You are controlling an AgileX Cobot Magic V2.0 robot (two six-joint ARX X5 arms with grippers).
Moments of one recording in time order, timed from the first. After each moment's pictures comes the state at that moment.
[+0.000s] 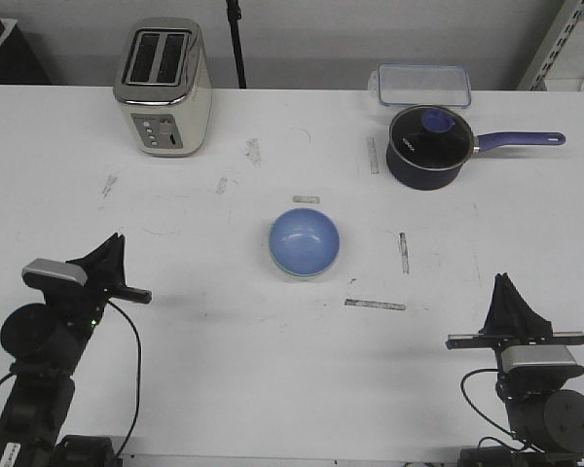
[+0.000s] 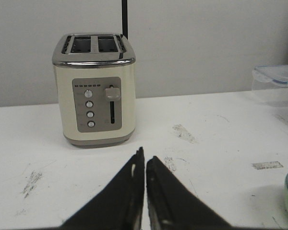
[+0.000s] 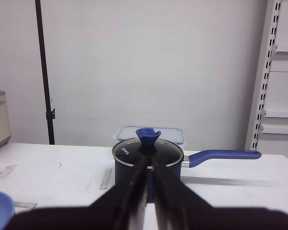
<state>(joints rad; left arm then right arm) -0.04 0.62 0.56 0.16 0.13 0.00 0.09 0.25 0.45 -0.06 0.03 -0.02</state>
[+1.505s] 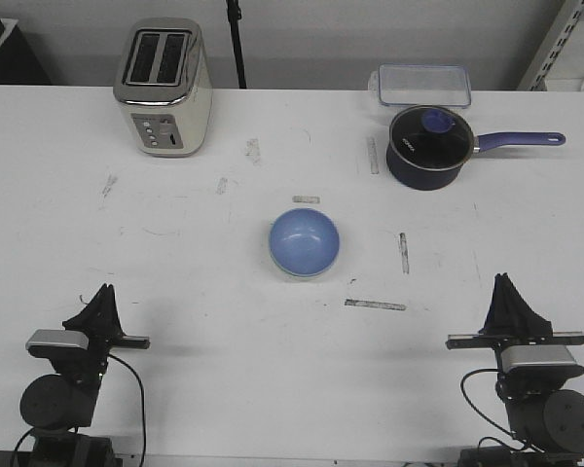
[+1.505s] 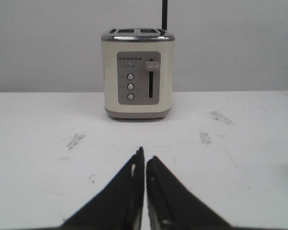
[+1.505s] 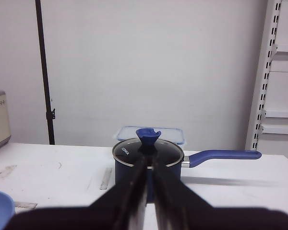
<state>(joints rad) -0.04 0.15 0.16 0.16 -0.02 -0.02 0.09 0.25 0.45 -0.06 0.03 -0.02</state>
